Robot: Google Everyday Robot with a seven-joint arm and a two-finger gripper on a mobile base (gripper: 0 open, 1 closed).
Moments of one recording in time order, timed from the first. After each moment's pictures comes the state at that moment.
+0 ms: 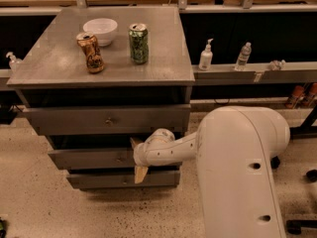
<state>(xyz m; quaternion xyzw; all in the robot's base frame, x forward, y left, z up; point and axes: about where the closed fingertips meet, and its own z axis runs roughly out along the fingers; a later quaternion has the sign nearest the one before) 0.650 0.093 0.411 -0.75 0.59 0.00 0.30</state>
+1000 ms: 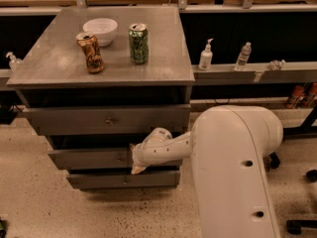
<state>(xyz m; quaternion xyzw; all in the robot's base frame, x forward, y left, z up) 0.645 0.098 0.398 -0.76 0.59 0.00 0.27</state>
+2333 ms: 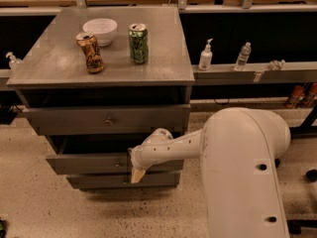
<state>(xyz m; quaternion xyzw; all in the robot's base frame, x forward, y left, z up) 0.628 0.106 0.407 -0.76 0.59 0.03 0.26</state>
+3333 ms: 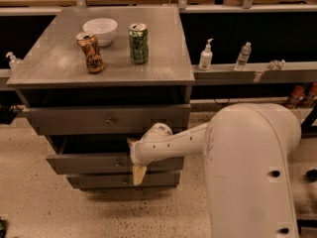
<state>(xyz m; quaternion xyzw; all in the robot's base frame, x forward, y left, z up) 0.626 0.102 0.439 -0.77 0.58 0.01 0.26</state>
